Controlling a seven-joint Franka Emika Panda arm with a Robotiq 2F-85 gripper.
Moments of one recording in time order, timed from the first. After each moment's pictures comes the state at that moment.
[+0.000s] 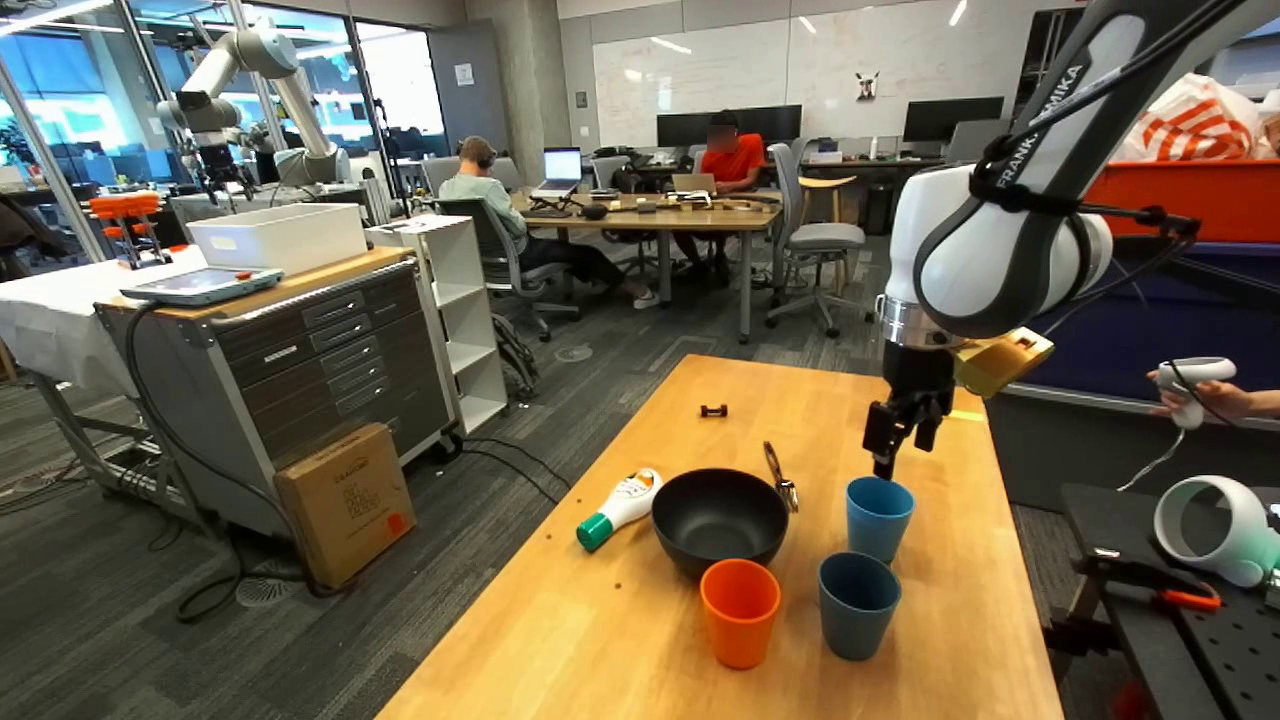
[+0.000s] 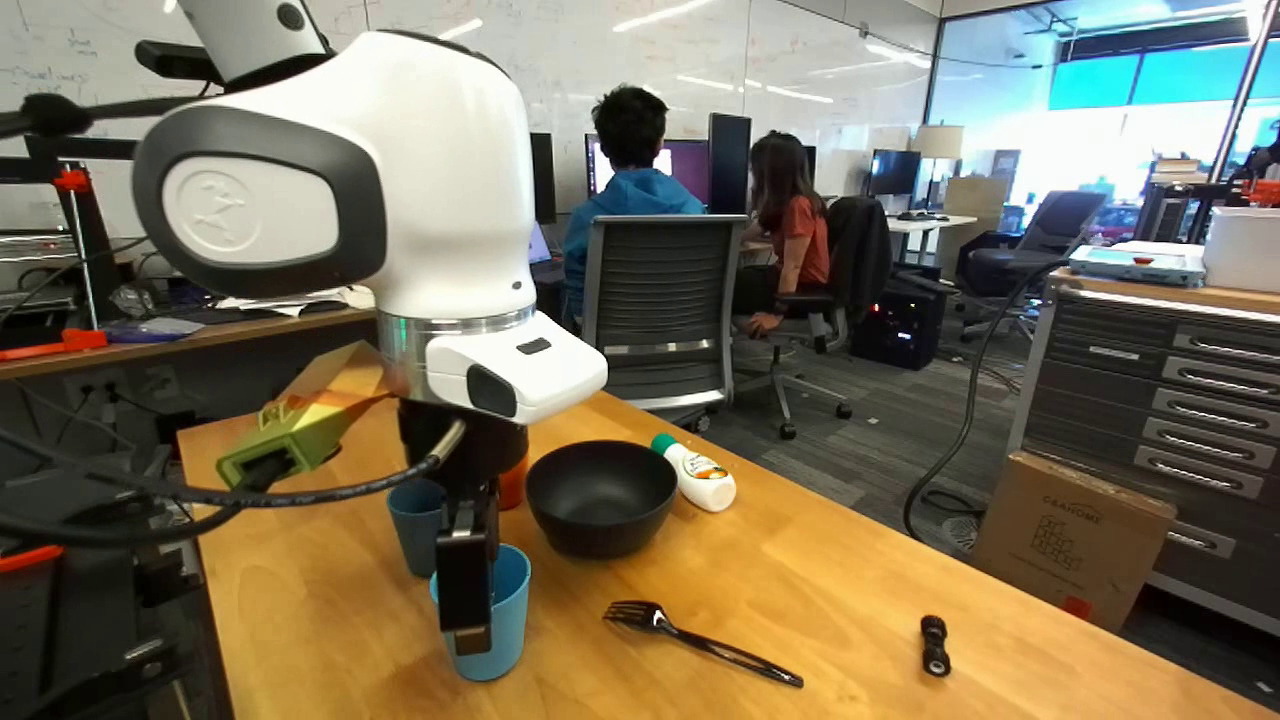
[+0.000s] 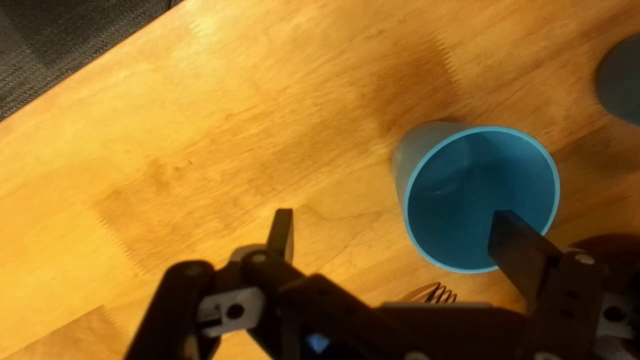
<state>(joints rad) -0.22 0.27 -0.18 -2.57 0.15 2.81 -0.06</state>
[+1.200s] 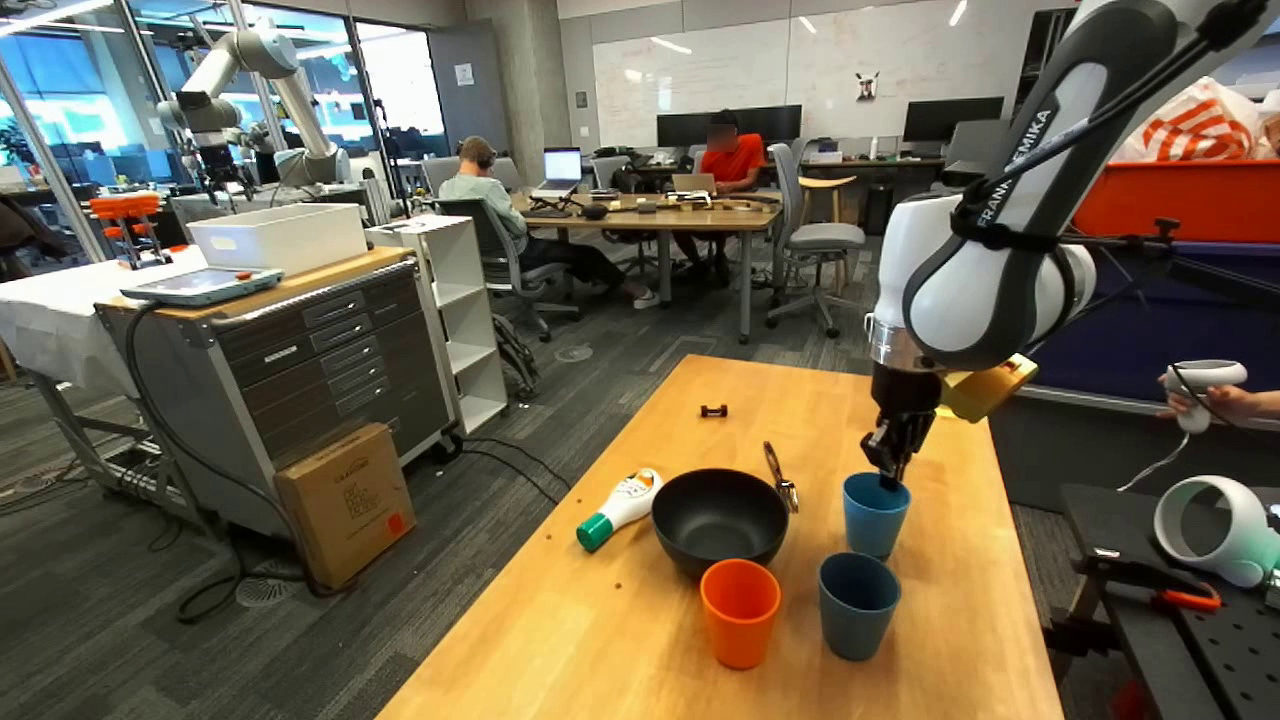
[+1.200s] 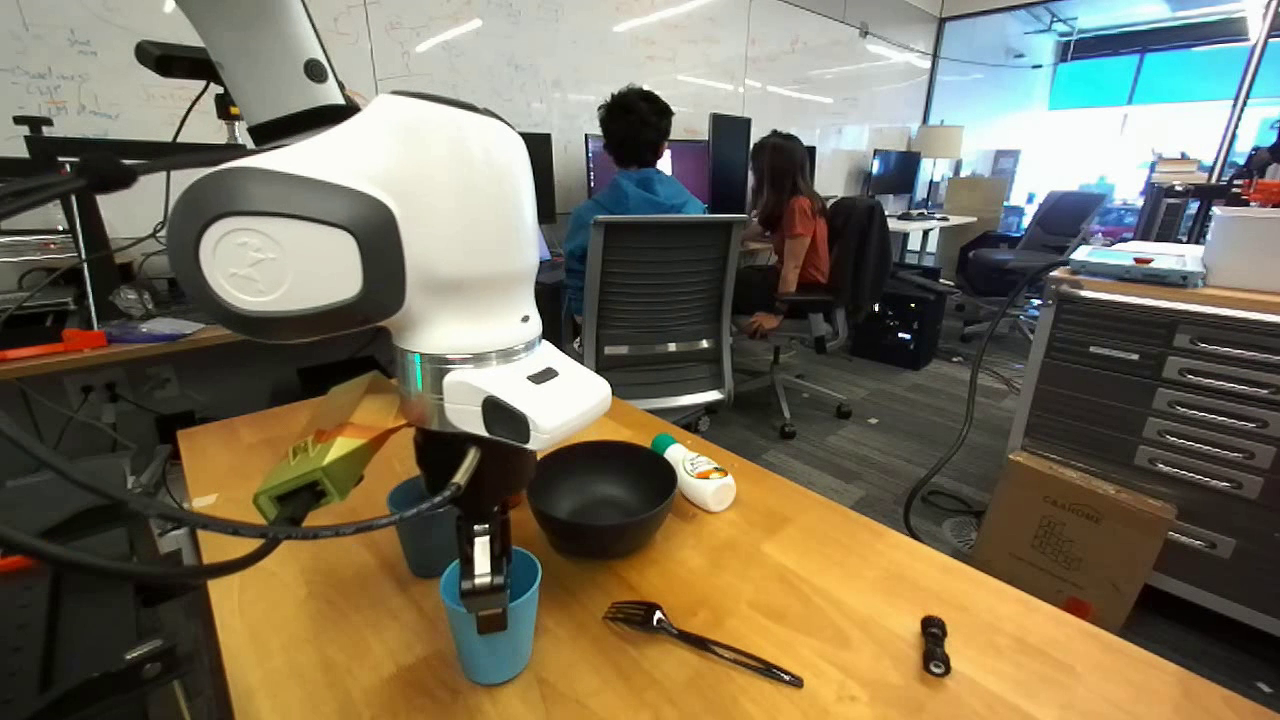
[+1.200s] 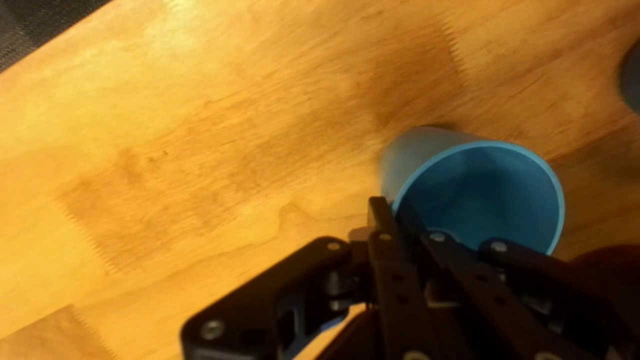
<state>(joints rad) -0.22 0.35 -0.15 -2.54 0.15 2.88 -0.05</state>
